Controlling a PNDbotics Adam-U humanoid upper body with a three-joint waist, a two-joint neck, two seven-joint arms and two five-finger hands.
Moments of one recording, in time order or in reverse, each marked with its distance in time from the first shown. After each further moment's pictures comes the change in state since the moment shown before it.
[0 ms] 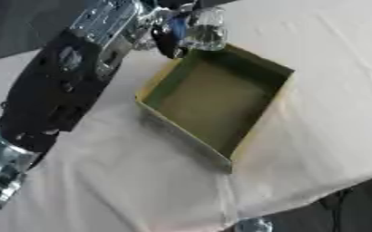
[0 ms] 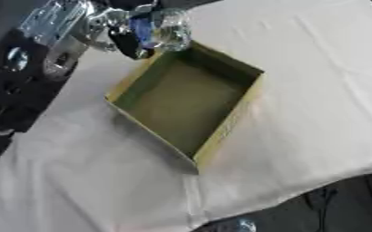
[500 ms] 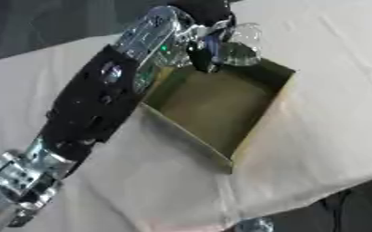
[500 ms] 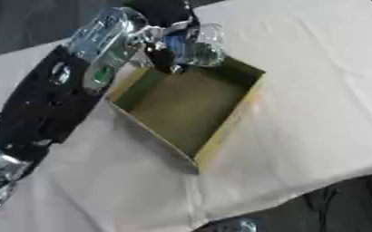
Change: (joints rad) left arm 0.014 -0.159 -0.015 0.051 -0.015 0.012 0.043; right arm 0.000 -0.005 -0.020 0.000 0.019 0.004 -0.022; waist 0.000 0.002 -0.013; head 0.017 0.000
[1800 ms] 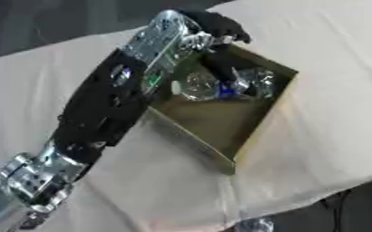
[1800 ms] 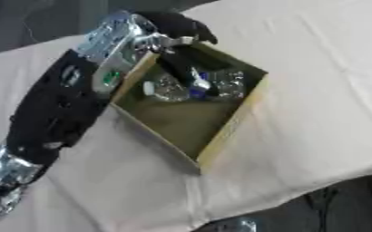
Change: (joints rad) left arm 0.023 0.066 0.054 -0.091 0.138 -0.081 -0.027; right arm 0.002 -0.003 -0.001 0.000 0.001 0.001 0.000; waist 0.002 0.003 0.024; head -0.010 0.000
